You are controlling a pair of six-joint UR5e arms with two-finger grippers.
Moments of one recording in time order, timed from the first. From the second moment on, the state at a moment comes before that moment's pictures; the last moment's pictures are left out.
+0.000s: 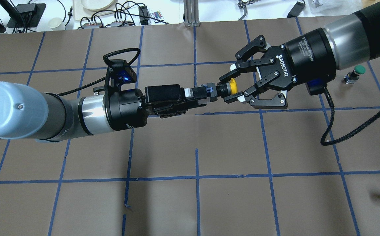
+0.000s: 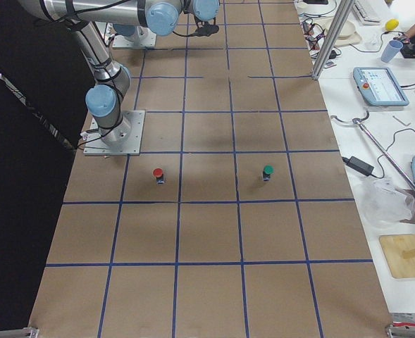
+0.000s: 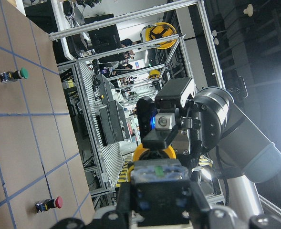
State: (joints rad) left arm -1.56 -1.45 -1.95 -2.57 -0.12 1.49; right arm 1.41 -1.75 1.75 -1.13 -0.55 0.91
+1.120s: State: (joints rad) left arm -1.38 -1.53 -1.69 -2.12 0.74 0.72; right arm 1.30 -1.75 1.68 -1.14 -0.93 0.55
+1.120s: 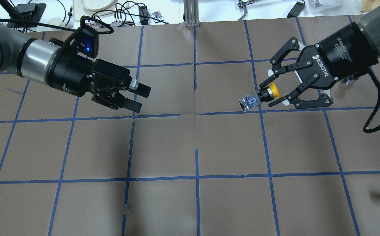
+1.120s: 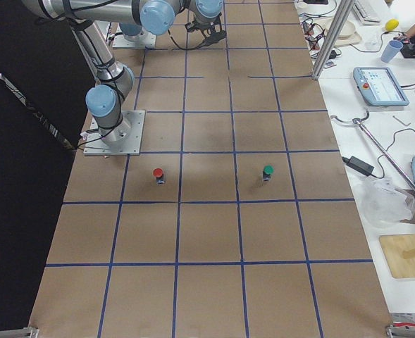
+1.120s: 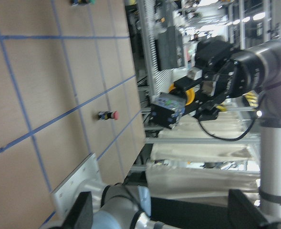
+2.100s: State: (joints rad) left arm -1.55 -1.67 -1.57 -1.54 1.53 0.07; right arm 1.13 -1.70 1.76 -1.55 -1.46 -0.68
